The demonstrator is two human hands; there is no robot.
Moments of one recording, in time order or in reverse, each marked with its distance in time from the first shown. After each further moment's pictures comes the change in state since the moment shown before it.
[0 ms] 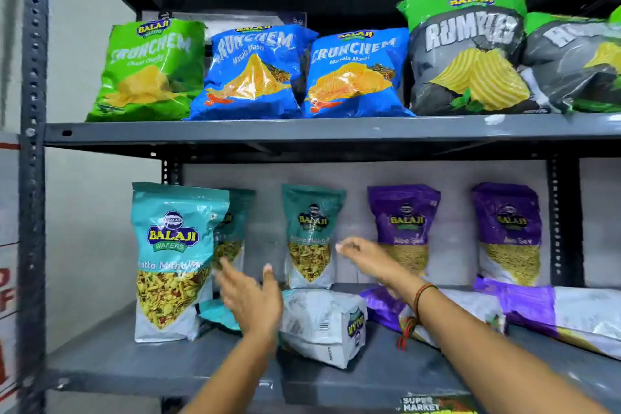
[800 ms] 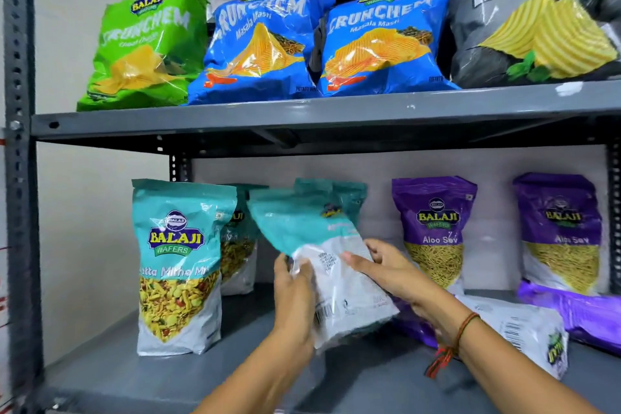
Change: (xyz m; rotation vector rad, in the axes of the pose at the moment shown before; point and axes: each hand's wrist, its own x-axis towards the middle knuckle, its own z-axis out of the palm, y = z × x) left_hand 0.014 0.003 0.038 -0.594 -0.379 -0.160; right_hand 0.029 0.038 0.025 0.249 -0.077 -0.111
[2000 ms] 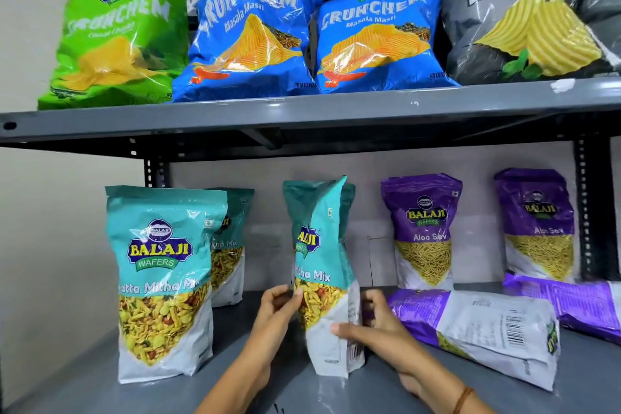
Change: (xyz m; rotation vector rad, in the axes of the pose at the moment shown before) left_hand 0.052 -0.047 -0.071 0.330 -0.248 -0.140; right_hand -0.047 0.049 0.053 0.186 0.129 0.243
